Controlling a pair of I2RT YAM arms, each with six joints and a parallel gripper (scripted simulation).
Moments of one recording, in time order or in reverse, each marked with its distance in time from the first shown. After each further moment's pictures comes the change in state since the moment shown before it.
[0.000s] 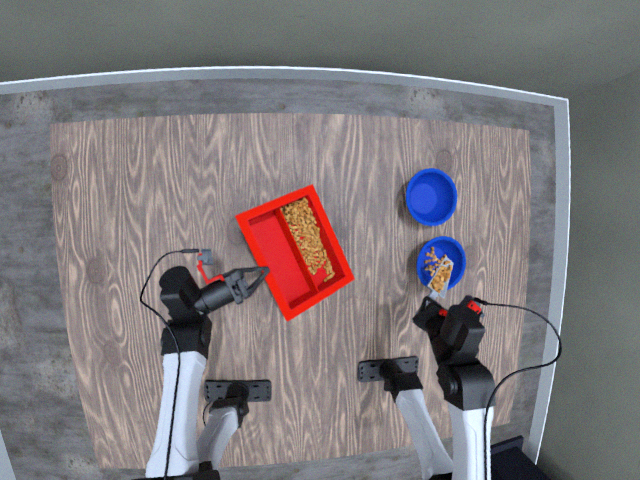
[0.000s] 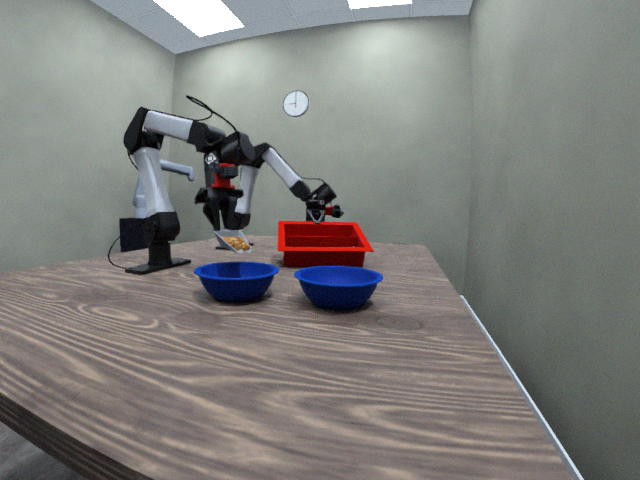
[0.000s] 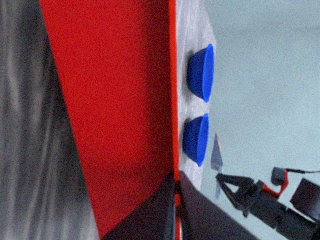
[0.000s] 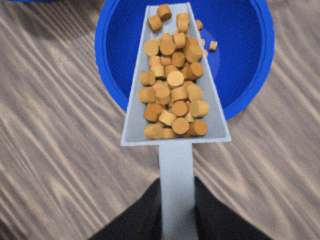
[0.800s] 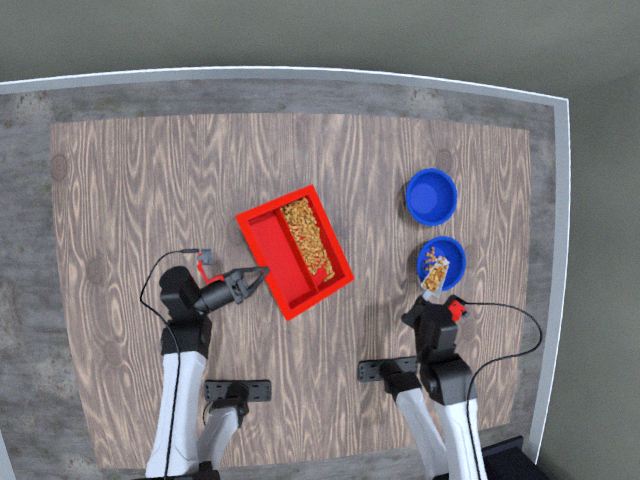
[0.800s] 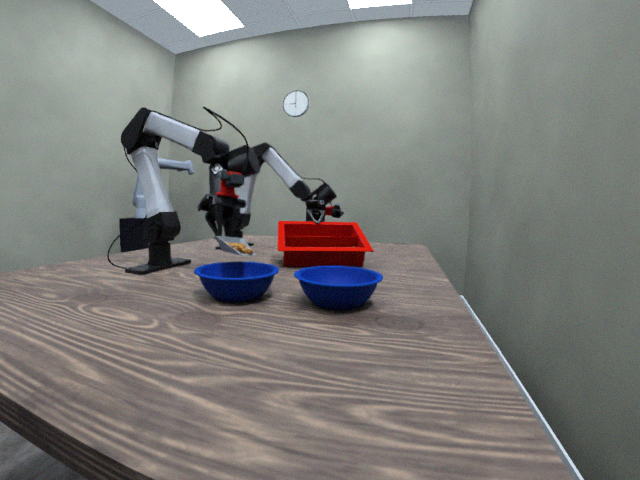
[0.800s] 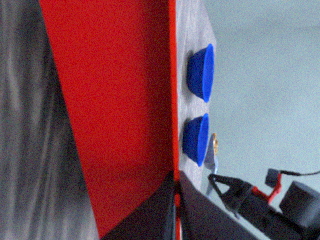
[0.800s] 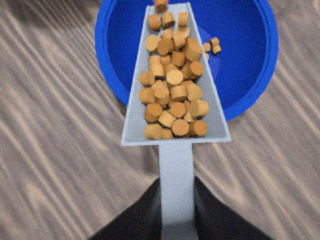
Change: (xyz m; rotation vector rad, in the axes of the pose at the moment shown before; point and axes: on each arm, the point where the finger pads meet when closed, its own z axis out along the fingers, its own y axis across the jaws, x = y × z) left arm 0.000 0.000 0.000 0.000 0.000 0.000; right arm 0.014 0.006 0.013 0.090 -0.082 -0.089
